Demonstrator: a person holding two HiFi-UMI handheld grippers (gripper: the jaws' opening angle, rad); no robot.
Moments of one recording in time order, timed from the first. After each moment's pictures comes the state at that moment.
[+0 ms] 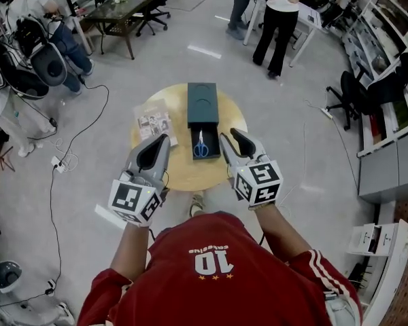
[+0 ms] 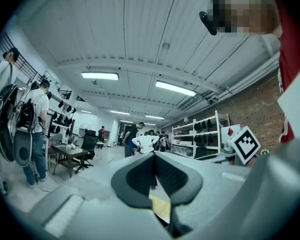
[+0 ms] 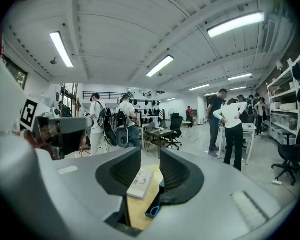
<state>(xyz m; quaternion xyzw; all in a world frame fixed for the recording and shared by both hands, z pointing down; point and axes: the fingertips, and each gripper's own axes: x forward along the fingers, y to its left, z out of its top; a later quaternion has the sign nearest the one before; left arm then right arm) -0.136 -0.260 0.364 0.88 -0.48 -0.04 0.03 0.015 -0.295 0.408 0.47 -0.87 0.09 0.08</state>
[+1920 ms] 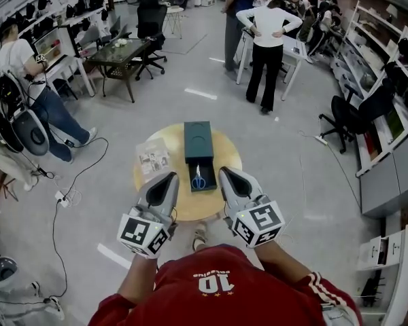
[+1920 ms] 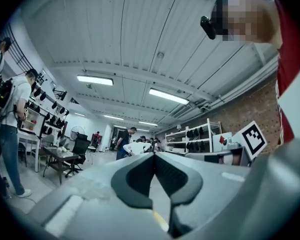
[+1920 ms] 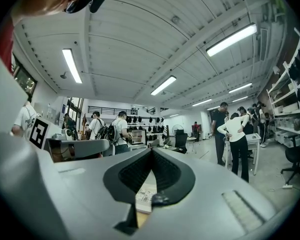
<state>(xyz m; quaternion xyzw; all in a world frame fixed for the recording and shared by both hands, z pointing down) -0.107 -0.212 0.323 0.89 -0.45 -0.08 0.02 0.008 -0.224 0.324 0.46 -0.89 0.04 -0.02</state>
